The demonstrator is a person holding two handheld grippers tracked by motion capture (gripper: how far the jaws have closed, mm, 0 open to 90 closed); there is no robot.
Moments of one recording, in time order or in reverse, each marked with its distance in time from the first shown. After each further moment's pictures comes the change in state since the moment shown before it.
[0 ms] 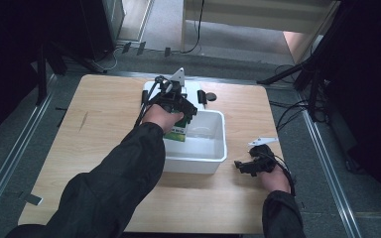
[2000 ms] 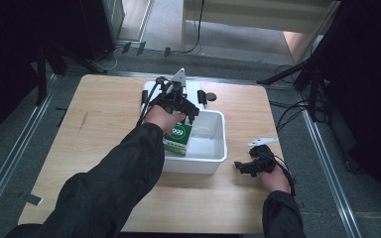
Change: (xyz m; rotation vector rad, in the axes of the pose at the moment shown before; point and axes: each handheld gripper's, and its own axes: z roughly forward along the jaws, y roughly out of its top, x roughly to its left) left arm -0.003 -0.004 -0.010 0.006 -0.058 0.027; right arm 0.001 -0.001 0.000 0.009 0.005 0.004
